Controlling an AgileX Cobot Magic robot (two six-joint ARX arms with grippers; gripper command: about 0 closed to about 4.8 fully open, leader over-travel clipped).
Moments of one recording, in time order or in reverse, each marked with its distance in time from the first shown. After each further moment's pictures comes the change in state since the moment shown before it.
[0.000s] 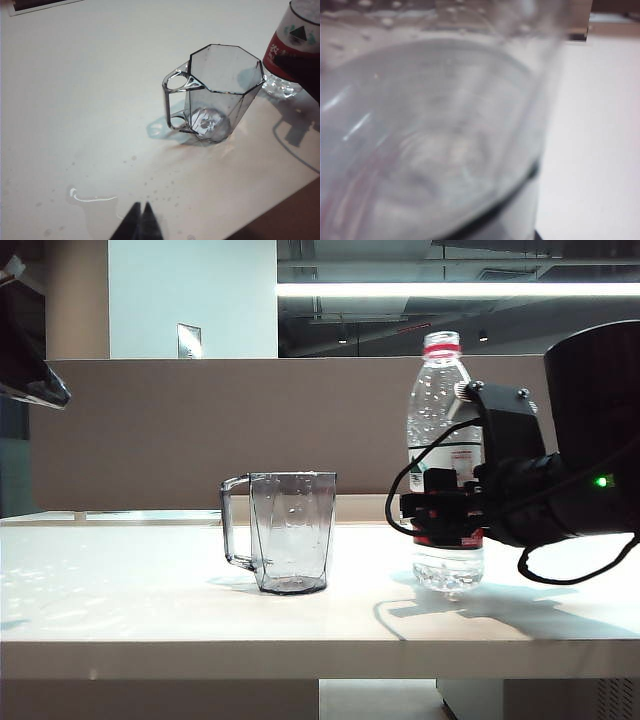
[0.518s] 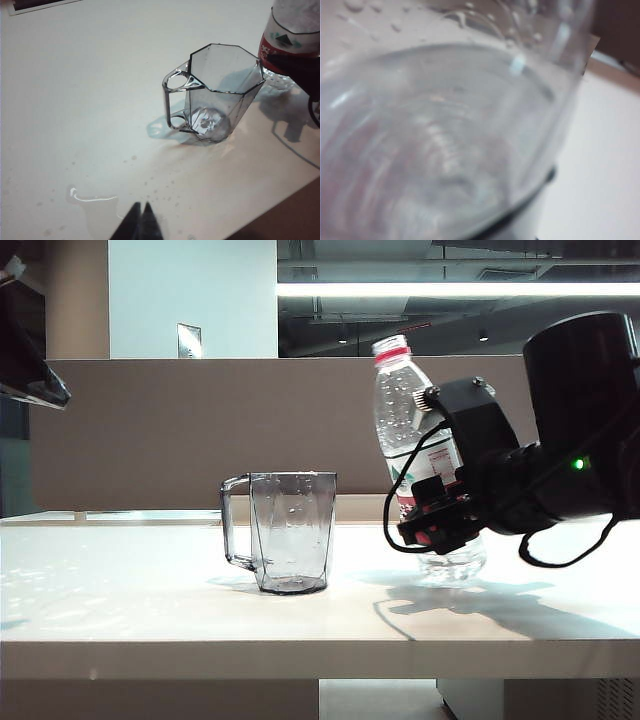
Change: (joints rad) left arm 0.000 0.000 0.000 -0.001 0.000 0.000; right arm 0.000 -0.045 0.055 -0.142 0.003 -0.336
